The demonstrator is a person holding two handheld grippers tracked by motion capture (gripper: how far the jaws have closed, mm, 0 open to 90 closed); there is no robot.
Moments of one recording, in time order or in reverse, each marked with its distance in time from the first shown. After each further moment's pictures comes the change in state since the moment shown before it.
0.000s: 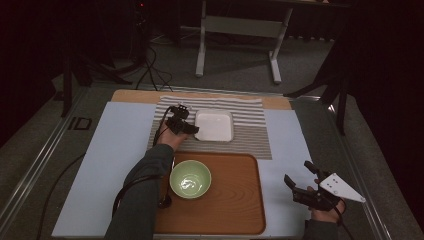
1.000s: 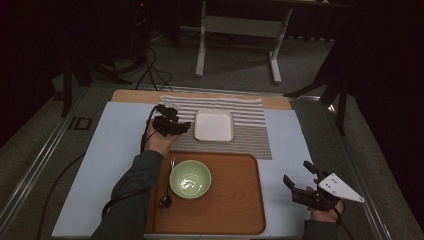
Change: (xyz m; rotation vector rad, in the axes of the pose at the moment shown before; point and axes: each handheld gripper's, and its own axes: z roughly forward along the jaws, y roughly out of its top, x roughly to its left) left arm -0.007 -0.014 -0.069 -0.205 0.068 0.020; right arm 0.002 0.001 0.001 0.002 0.003 -0.009
